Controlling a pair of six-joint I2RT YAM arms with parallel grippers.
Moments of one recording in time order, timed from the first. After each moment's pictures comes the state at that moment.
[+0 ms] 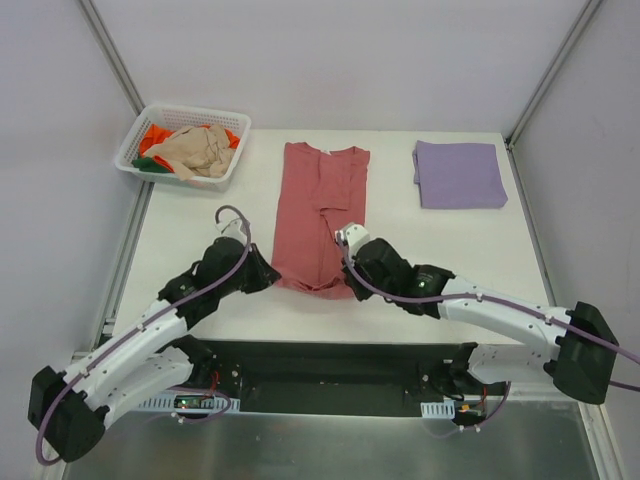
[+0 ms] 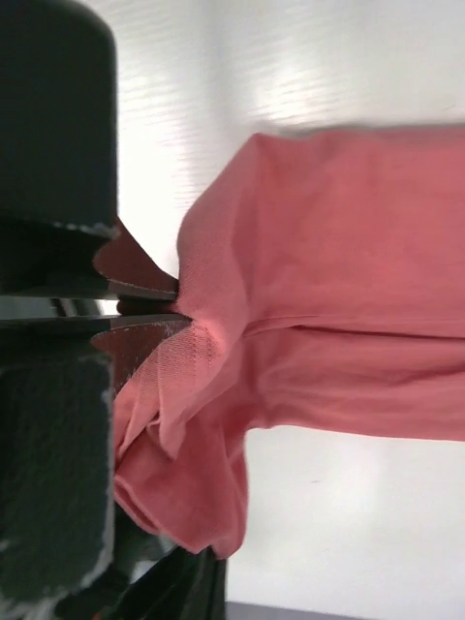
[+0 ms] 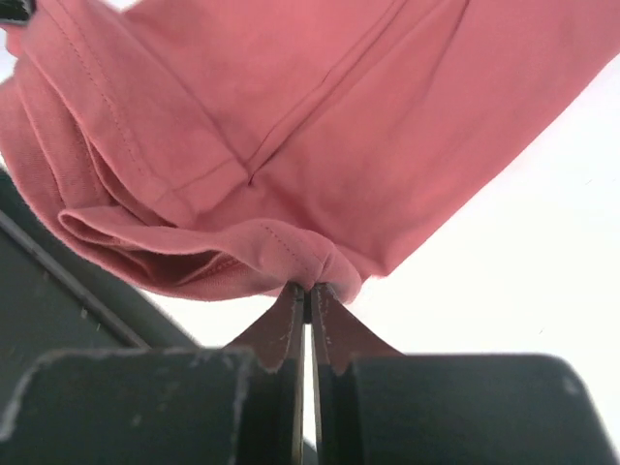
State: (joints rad) left arm -0.62 0.73 0.51 -0.42 0.05 -0.85; right arm 1.06 1.16 0.78 -0.36 0.16 0.26
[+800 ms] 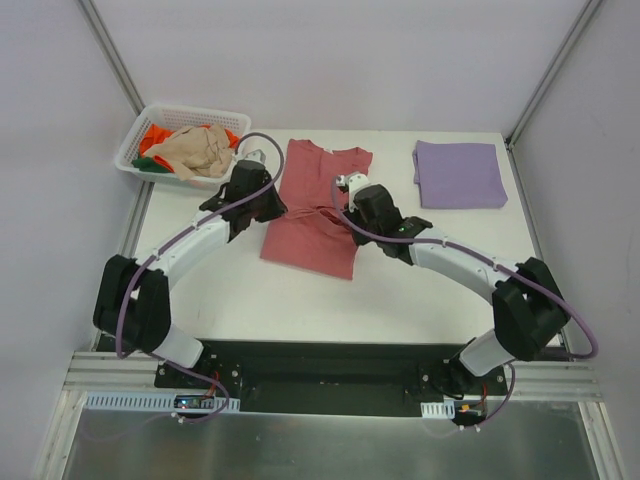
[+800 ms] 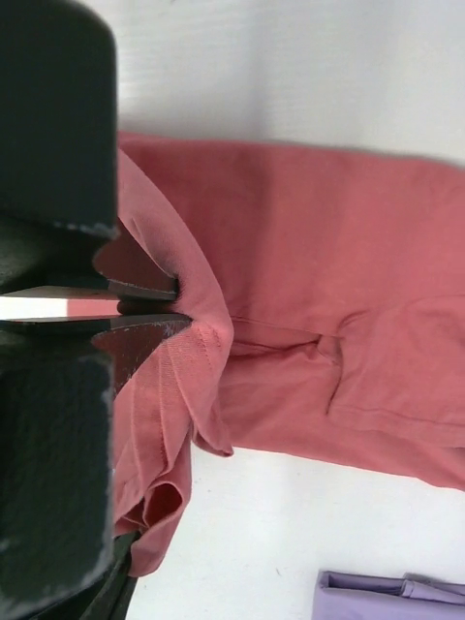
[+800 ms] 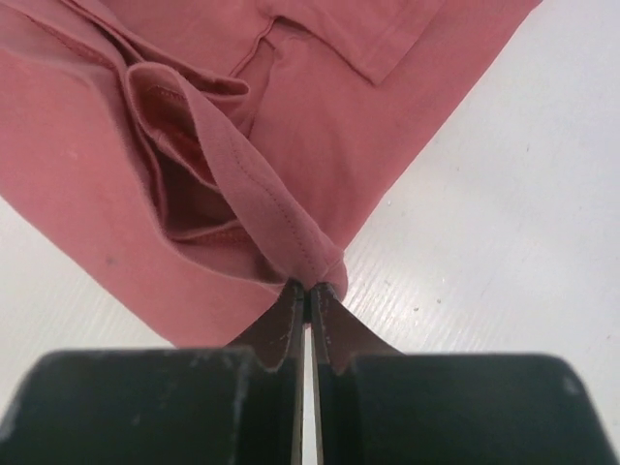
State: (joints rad) left arm -0.41 1.47 1.04 -0.25 0.01 -0.65; right arm 0.74 1.51 1.05 -0.23 0.17 0.09
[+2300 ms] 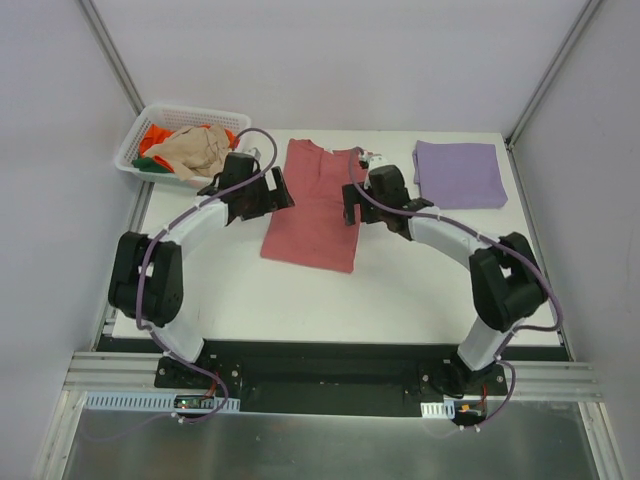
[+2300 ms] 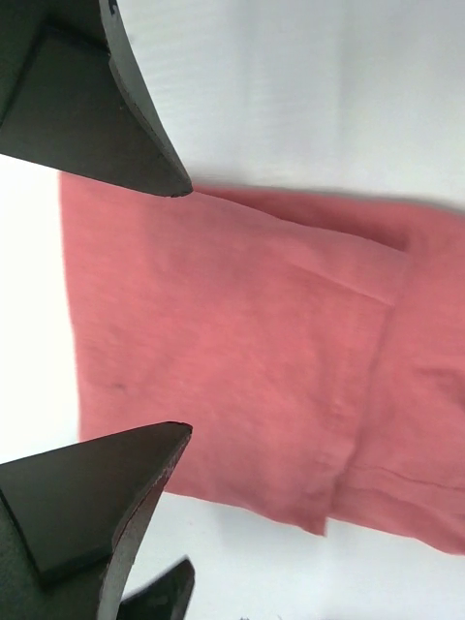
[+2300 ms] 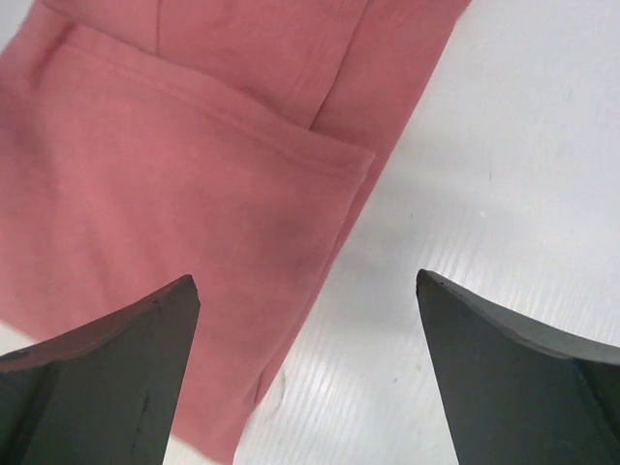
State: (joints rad) left arm -0.28 1.70 1.18 -0.26 0.18 -0.55; right arm 0.55 1.75 1.19 -0.15 0.08 0.21
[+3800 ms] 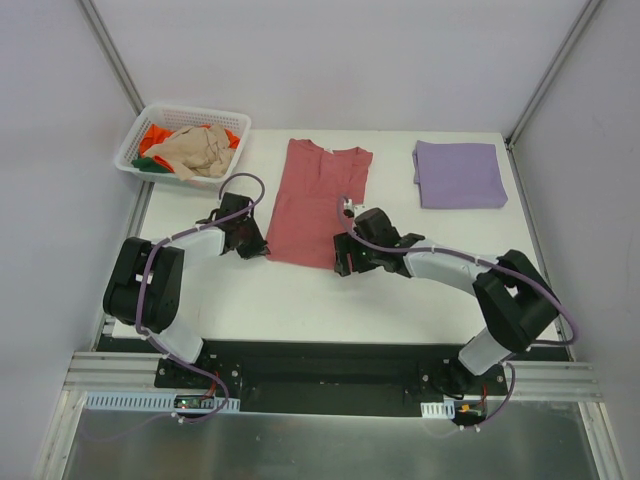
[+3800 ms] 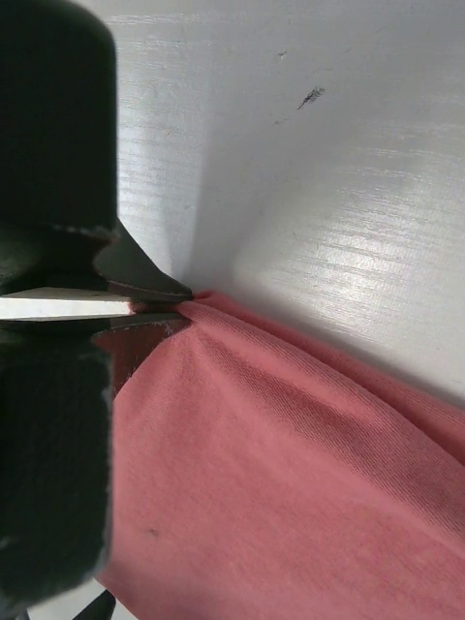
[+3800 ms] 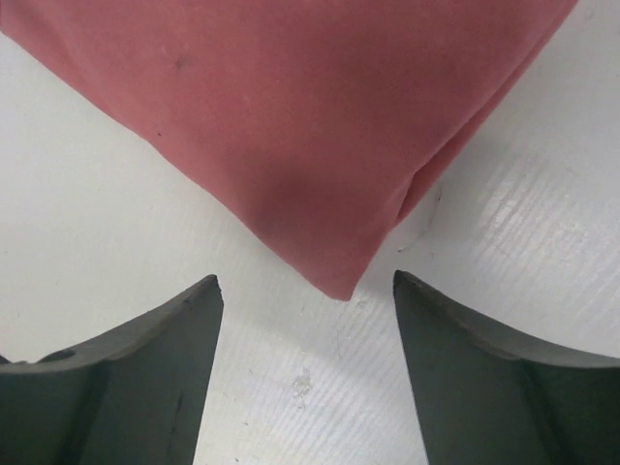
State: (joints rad) left arm -0.25 1.61 0.81 -0.22 0.14 -0.73; right arm 0.72 1.57 0.87 -0.16 -0.07 0.36
